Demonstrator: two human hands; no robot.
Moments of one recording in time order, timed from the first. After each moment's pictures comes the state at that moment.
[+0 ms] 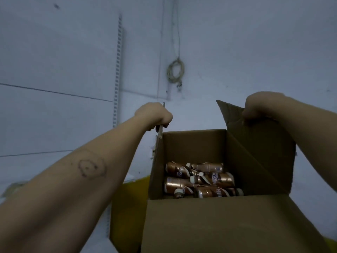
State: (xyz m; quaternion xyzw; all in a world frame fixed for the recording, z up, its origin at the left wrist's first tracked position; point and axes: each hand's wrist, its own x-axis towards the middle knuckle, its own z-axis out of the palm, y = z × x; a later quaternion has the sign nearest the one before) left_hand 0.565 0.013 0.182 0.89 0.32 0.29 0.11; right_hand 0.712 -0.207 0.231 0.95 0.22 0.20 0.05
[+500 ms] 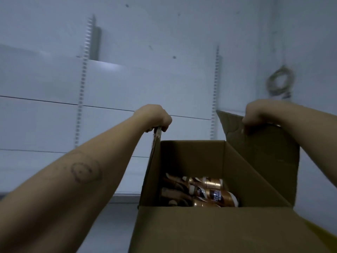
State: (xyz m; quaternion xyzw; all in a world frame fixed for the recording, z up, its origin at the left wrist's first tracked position) left_hand 0.290 0.039 0.195 0.76 0.58 0.29 -0.02; right_hand 0.531 -0.065 0.228 0.83 0.52 0.21 0.00
